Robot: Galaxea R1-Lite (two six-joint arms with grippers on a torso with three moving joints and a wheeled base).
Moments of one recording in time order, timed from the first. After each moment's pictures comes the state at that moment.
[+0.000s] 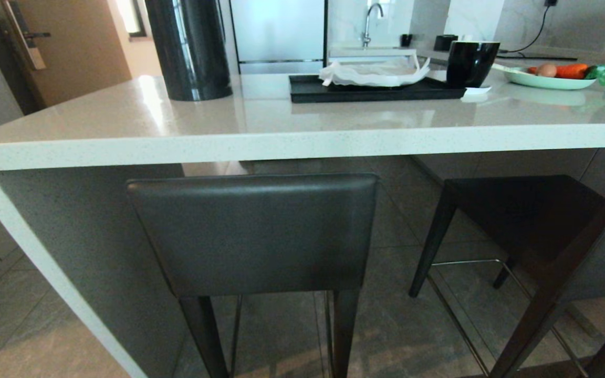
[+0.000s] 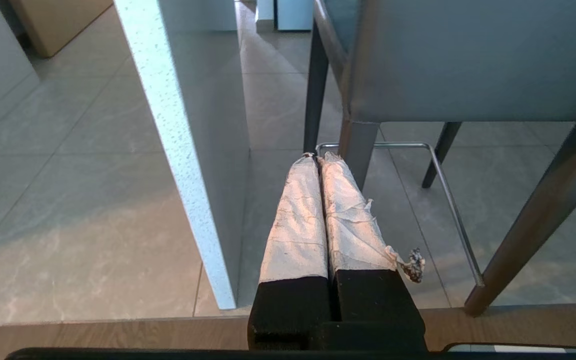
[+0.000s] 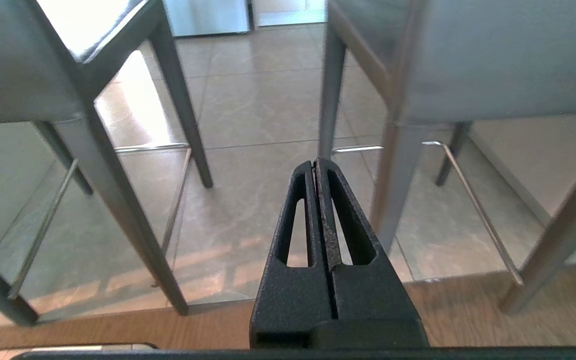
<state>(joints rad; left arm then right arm) 0.00 0.00 0.00 0.00 0.00 0.00 0.00 0.00 0.00 0.00 0.00 0.00</state>
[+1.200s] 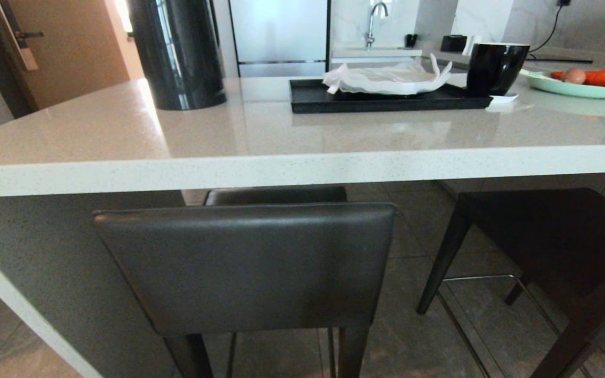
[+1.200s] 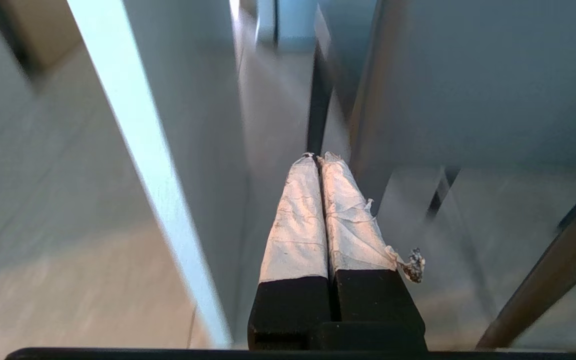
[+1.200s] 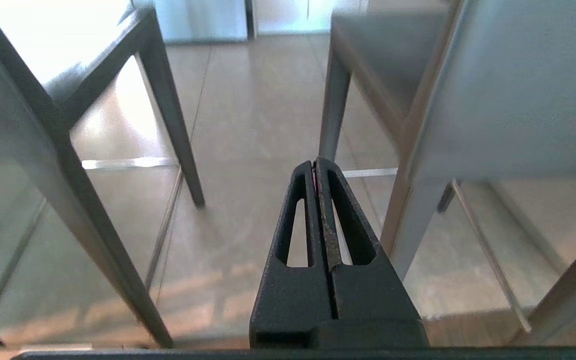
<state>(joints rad) 0.00 0.00 -0.07 0.02 -0.01 -0.01 0.00 0.03 -0.07 0.03 0.00 -0.03</state>
